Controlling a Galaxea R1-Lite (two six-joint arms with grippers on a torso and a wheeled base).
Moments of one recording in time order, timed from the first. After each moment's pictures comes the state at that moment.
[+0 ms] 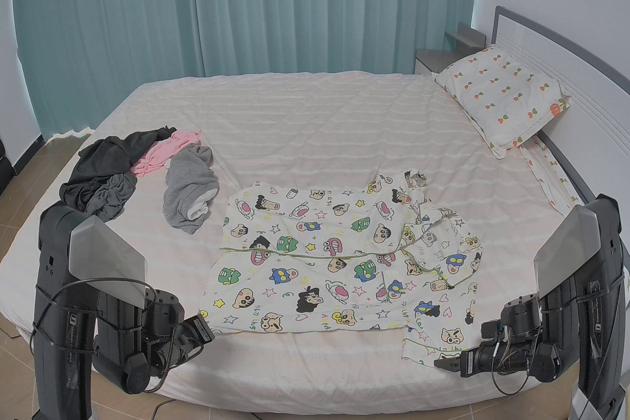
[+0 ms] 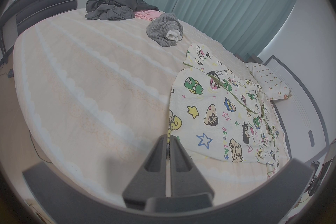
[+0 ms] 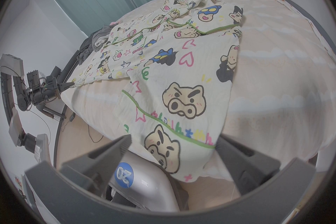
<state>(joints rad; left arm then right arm) -0.28 2.47 -0.21 -1.55 0.15 -0.69 0.23 2.51 -0.07 -1.53 0.25 0.18</state>
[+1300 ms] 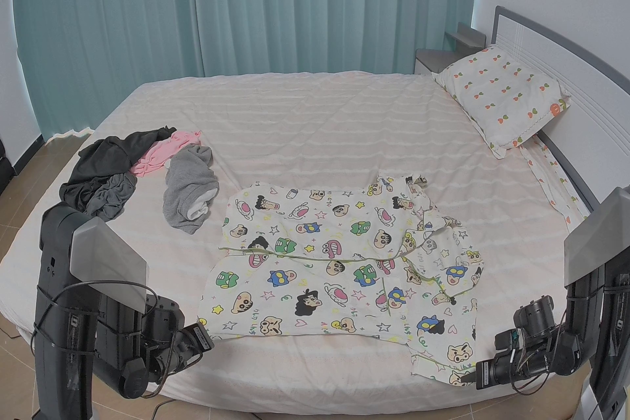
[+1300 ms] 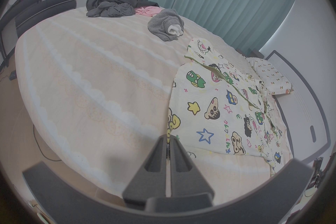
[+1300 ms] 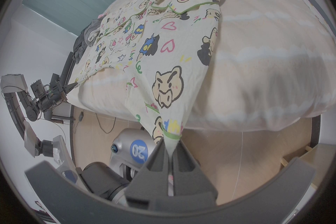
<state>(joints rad) -0.29 2.47 -0.16 -1.55 0.15 -0.68 0.19 2.30 -0.02 -1.13 0.34 0.22</state>
